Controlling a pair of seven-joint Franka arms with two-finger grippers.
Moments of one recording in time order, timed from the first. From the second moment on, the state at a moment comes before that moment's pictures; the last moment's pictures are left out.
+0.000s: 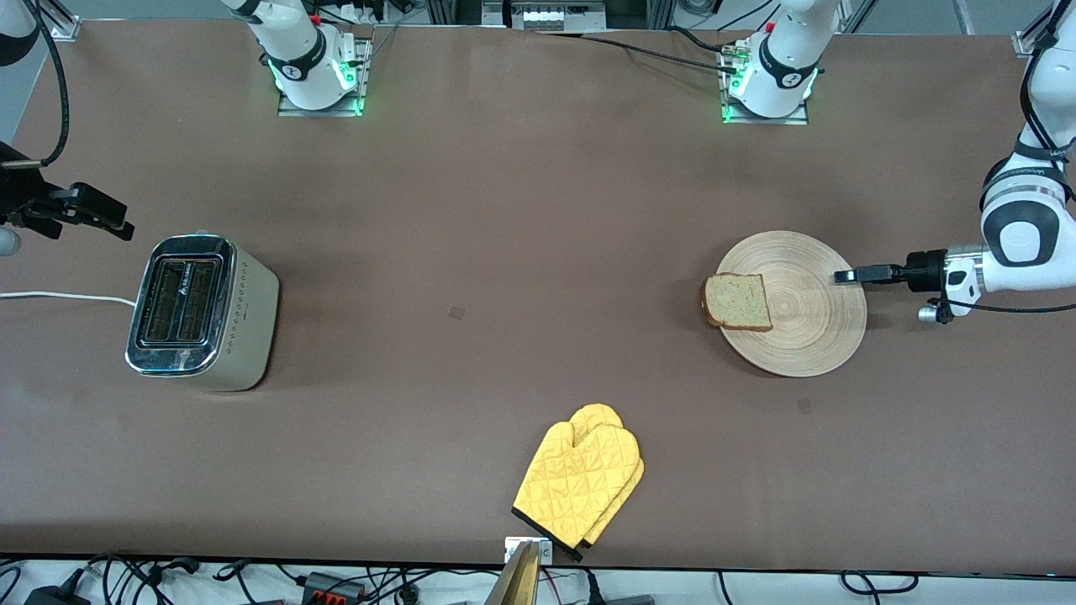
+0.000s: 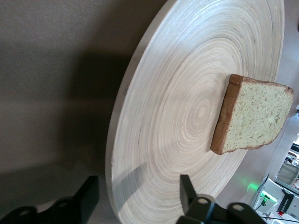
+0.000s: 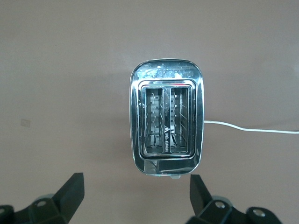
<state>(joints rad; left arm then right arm) 0.61 0.58 -0.15 -1.98 -0.56 1.93 0.65 -0.02 0.05 -0.03 -1.61 0.00 1.67 -0.04</state>
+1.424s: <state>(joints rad) 0.53 0.65 -0.30 -1.86 -0.77 1.68 0.64 -0.02 0.05 -0.03 -1.61 0.00 1.67 -0.04</state>
